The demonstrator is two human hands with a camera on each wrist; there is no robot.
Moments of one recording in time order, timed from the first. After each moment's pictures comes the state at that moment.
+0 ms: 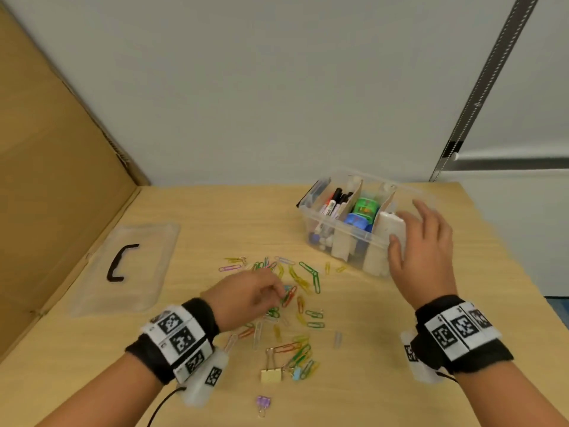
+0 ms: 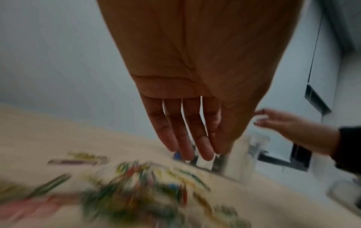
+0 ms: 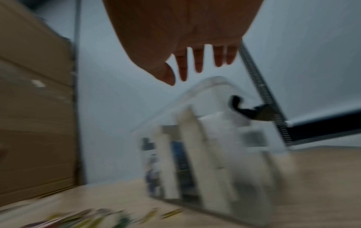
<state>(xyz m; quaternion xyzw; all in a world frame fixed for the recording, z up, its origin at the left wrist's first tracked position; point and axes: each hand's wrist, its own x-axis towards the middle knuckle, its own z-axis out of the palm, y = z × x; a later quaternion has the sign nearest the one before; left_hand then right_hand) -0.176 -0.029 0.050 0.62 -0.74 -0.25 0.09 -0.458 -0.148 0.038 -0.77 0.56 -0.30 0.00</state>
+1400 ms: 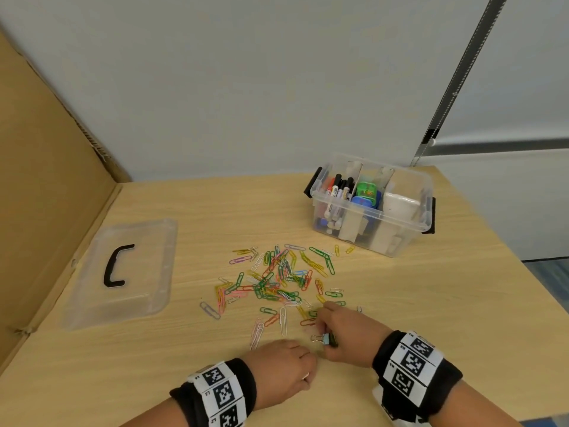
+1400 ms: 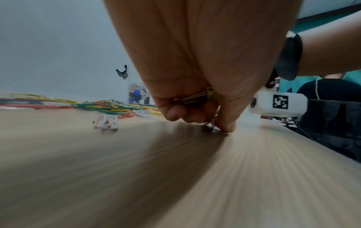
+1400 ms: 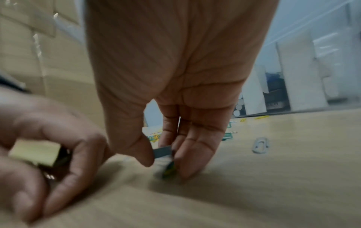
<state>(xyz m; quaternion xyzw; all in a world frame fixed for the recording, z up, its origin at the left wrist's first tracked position) -0.183 0.044 -0.033 0.41 -0.89 -0.21 -0.07 -0.362 -0.028 -0.023 -0.87 0.40 0.08 0.27</state>
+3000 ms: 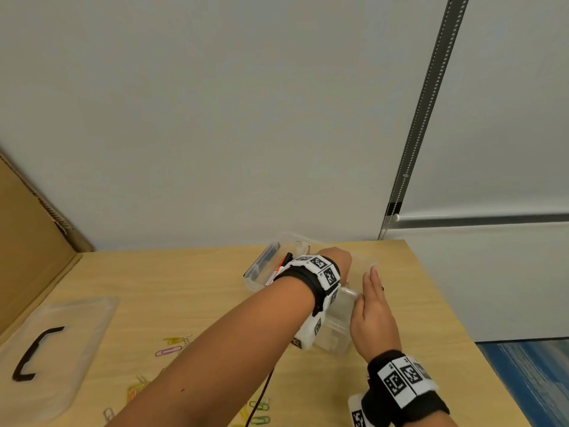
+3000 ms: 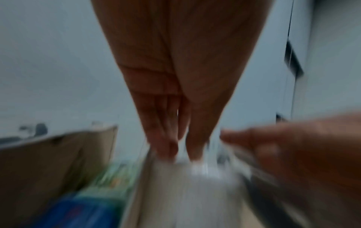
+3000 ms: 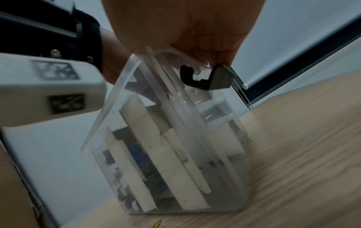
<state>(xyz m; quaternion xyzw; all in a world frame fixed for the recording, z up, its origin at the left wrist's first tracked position) -0.373 -0.286 0.094 0.61 -0.78 -0.11 -0.10 -0.480 -0.203 0.016 -0.70 0.60 -0.34 0.19</state>
